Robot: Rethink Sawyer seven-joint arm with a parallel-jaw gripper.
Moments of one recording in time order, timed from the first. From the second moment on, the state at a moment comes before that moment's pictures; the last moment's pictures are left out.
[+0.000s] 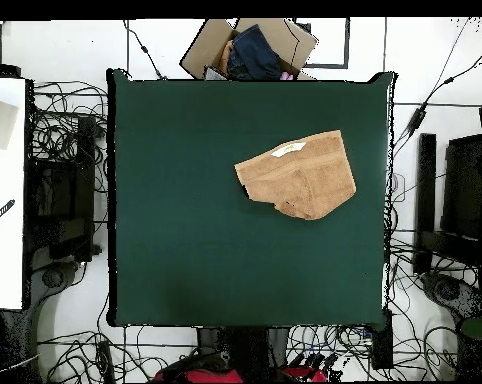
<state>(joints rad) 0.52 -0.59 -0.48 2.23 -1.85 0.35 3.36</state>
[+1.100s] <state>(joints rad) 0.27 -0.54 0.08 2.49 -2.02 0.88 3.45</state>
